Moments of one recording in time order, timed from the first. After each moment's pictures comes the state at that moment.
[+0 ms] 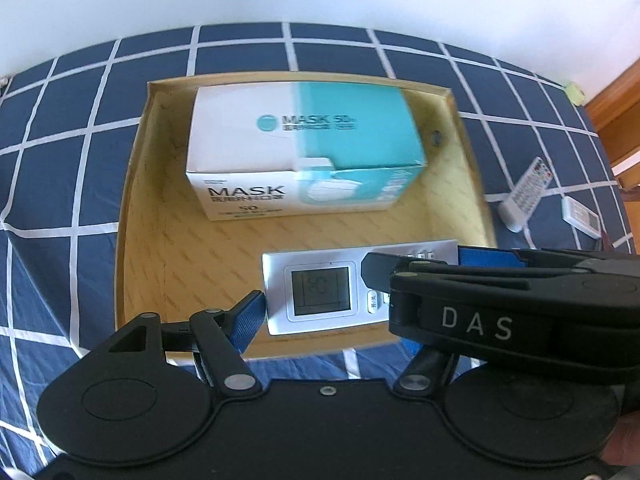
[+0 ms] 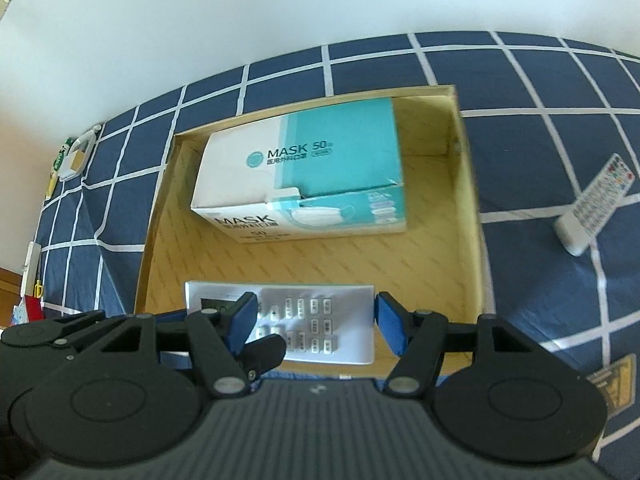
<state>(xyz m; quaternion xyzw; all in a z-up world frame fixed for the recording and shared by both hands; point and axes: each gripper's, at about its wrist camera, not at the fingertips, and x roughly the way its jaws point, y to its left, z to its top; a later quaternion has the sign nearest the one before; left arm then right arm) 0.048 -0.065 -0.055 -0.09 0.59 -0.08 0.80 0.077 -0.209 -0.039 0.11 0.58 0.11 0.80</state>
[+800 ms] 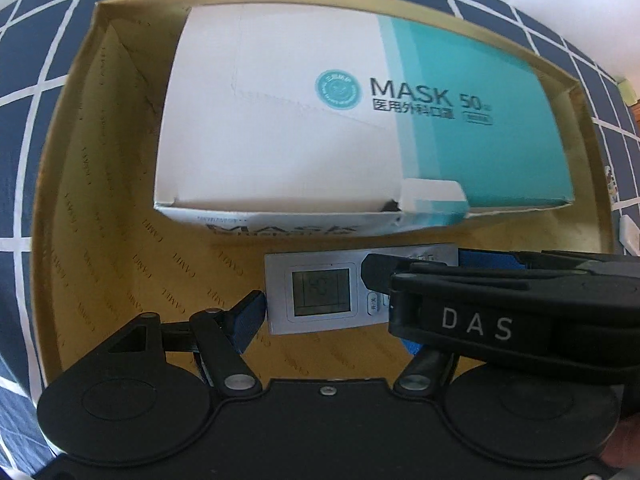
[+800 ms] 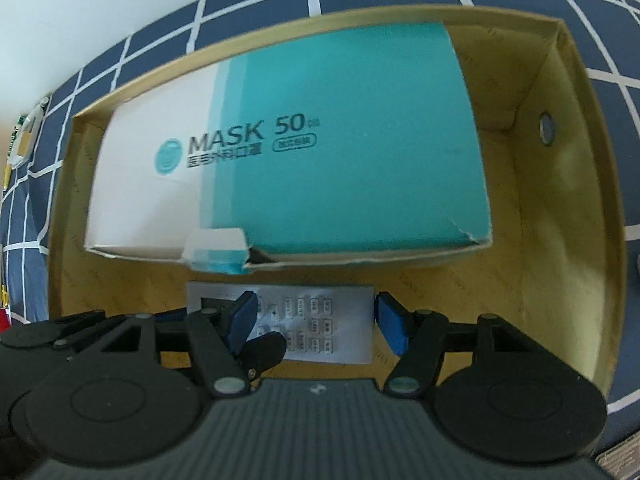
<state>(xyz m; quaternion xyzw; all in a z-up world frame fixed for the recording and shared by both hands) 0.122 -0.040 -0.162 -0.12 0.66 -0.08 0.74 0.164 -0.182 -0.150 0.10 0.65 0.11 0.74</state>
